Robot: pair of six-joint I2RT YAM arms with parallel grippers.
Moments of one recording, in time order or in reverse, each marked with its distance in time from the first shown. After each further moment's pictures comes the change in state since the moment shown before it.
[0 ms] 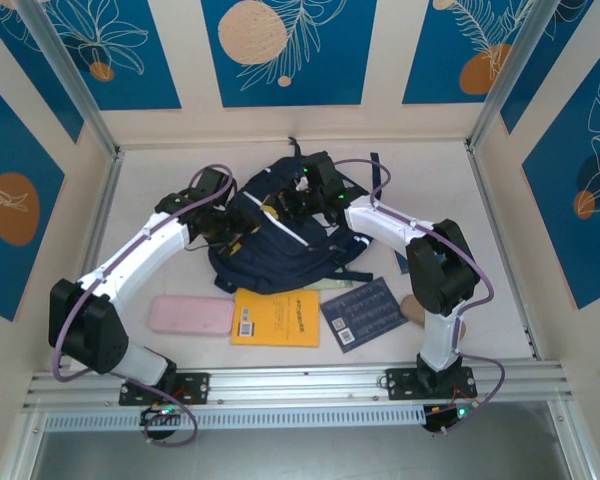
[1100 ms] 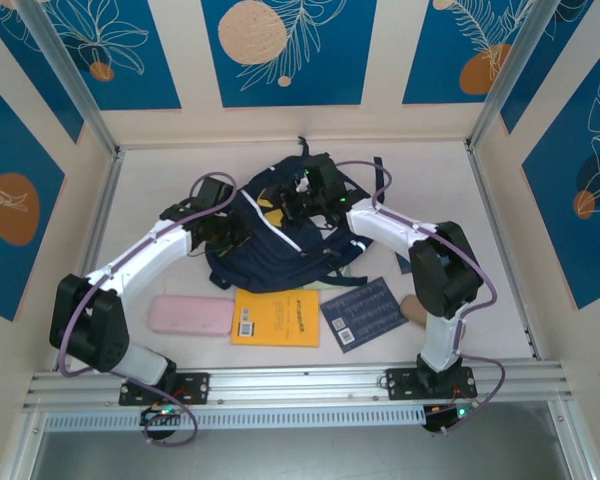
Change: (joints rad) left arm 0.023 0.002 -0.123 0.174 -0.058 0.087; right arm 0.005 -0.053 -0.034 -0.021 0.005 -0.040
